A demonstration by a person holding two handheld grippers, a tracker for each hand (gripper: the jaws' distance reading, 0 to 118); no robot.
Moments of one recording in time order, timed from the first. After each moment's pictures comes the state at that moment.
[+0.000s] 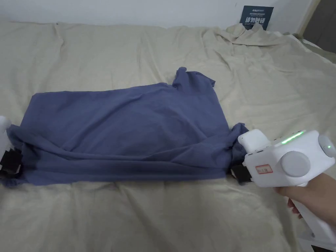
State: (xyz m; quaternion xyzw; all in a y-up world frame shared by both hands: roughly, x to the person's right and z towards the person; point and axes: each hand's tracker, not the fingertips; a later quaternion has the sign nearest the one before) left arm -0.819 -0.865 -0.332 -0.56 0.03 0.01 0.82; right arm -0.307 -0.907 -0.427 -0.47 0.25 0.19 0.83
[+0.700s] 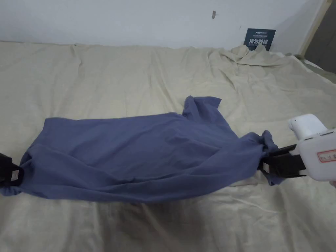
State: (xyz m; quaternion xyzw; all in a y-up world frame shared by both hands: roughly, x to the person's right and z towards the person) left arm -0.834 -0.783 -0.248 -0.52 -0.02 0.10 0.85; right arm -0.272 -0.773 -0.362 -0.45 0.27 0.12 0.84
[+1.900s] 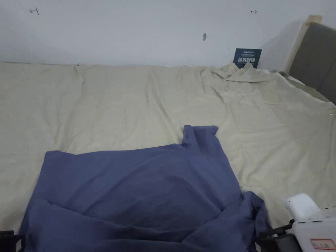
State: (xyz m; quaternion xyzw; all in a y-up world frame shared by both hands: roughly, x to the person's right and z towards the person) left arm -0.824 -0.830 -0.118 -0.46 0.05 0.14 0.87; right arm -0.229 -0.834 -0.258 -0.48 0.25 0.11 0.83
